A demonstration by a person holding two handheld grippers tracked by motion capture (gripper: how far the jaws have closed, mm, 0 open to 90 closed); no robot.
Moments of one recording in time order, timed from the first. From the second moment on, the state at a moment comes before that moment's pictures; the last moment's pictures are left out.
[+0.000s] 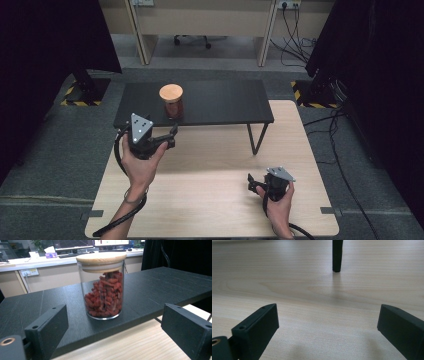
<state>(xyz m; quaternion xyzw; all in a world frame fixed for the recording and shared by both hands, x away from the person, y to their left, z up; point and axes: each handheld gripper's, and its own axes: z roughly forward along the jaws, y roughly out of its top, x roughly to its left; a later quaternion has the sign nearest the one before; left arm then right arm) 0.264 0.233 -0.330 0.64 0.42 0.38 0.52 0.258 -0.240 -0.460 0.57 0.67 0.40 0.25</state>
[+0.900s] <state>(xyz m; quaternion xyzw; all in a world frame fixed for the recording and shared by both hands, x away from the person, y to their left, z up) 0.210 0.263 -0.439 0.63 0.42 0.36 0.53 0.257 -0.238 -0.460 0.57 0.67 0.40 0.26</state>
